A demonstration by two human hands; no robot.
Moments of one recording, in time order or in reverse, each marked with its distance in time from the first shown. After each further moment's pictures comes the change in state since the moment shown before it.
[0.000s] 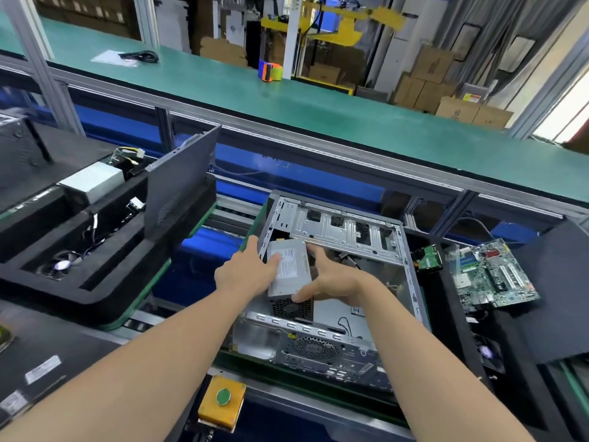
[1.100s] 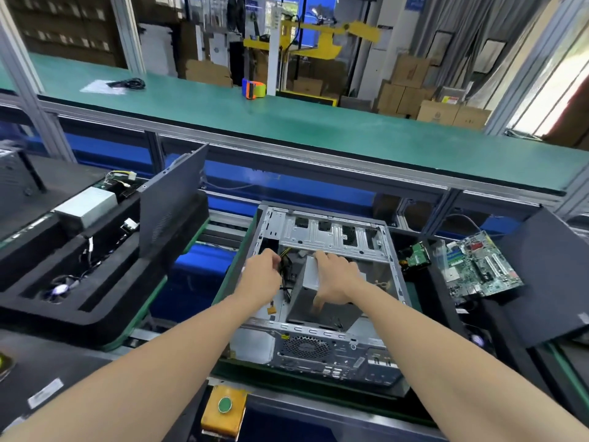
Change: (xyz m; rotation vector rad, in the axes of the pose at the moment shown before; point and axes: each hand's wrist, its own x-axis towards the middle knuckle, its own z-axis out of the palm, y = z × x) left_hand -0.024 0.037 -0.009 -0.366 -0.049 0.195; right_hand -0.011 0.009 -0.006 -0.959 0.408 0.059
